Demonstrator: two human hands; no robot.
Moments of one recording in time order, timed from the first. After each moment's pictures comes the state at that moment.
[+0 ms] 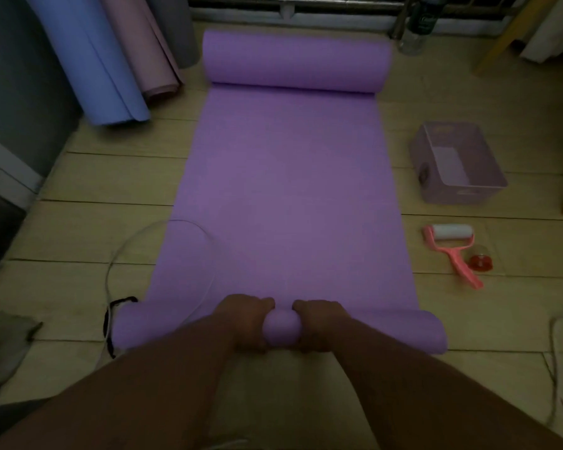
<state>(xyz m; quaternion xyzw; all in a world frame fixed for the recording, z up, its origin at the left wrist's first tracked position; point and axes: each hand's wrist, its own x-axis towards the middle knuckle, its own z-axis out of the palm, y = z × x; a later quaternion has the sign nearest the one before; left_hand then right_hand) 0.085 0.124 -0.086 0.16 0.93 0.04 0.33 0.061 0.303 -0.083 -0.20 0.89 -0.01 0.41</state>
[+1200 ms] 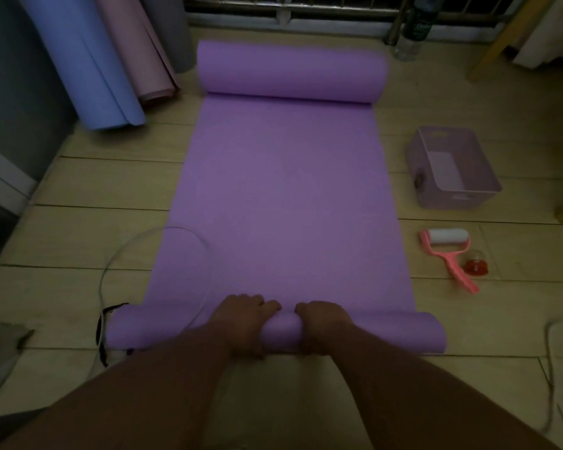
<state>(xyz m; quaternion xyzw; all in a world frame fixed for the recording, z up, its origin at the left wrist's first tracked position) 0.085 0.124 -0.090 0.20 0.94 0.00 0.29 0.056 0.310 -0.083 -0.19 0.90 0.00 0.40</state>
